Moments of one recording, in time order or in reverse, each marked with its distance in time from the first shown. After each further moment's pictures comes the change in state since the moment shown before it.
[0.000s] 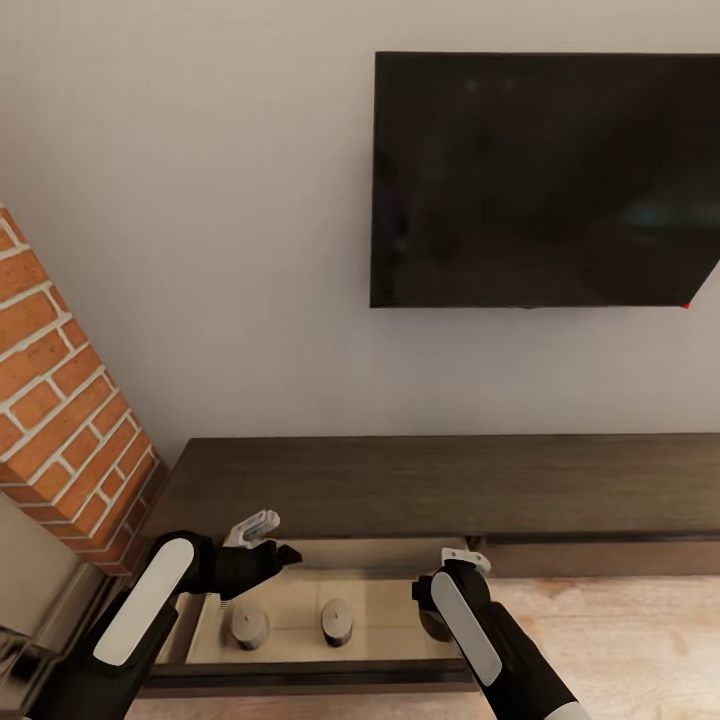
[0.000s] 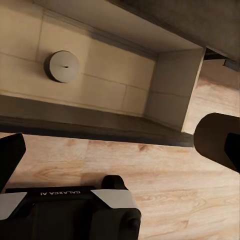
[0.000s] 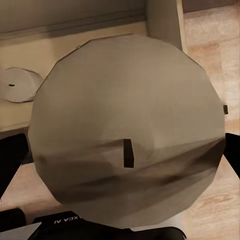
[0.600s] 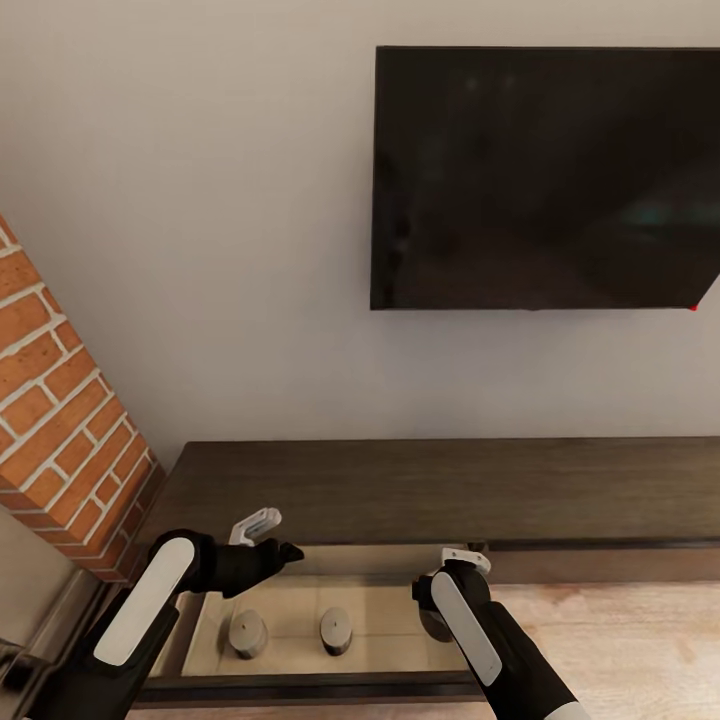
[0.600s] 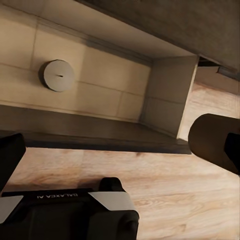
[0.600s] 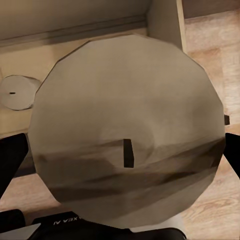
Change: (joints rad) left arm 0.000 -0.005 -0.001 -0.014 0.003 -0.001 0.001; right arm 0.000 0.000 -0.002 0.002 0.001 0.000 0.000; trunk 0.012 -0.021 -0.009
